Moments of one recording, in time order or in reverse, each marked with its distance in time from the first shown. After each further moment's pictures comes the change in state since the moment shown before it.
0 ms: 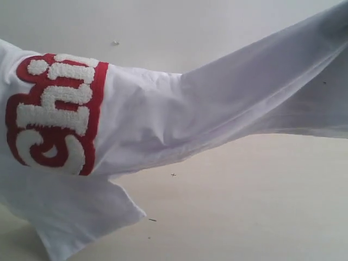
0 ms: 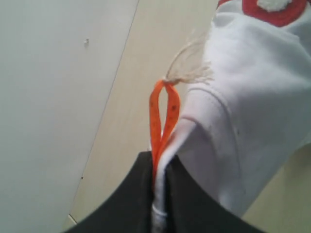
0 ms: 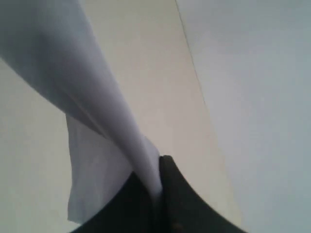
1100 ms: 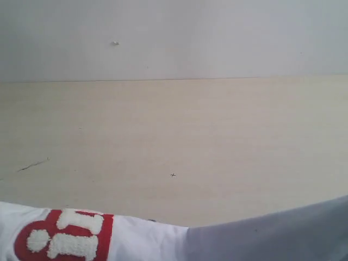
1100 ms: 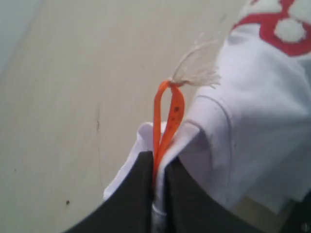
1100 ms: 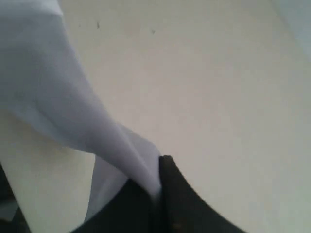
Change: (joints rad) left arm -0.461 -0.387 0.484 0.305 0.009 -0.613; right arm 0.140 -0.420 0.550 0.048 0.014 0.263
